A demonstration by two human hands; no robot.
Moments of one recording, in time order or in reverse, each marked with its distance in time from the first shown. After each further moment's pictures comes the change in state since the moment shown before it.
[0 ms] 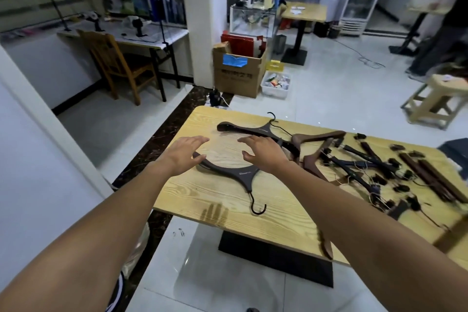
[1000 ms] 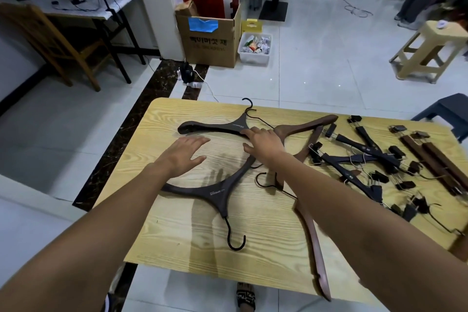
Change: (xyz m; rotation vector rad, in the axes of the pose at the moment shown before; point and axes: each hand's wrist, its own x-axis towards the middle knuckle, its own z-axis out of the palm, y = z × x) left_hand 0.196 0.011 0.077 -0.039 -0.178 0.106; right_hand 0.102 0.163 0.067 0.053 -0.096 0.221
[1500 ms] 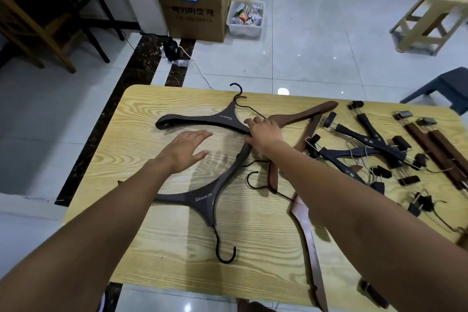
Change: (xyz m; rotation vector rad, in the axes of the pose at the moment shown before) left_hand 0.073 0.005 0.034 -0.075 -0.099 0.012; right_hand 0.055 0.052 0.034 -0.060 -0.143 0.171
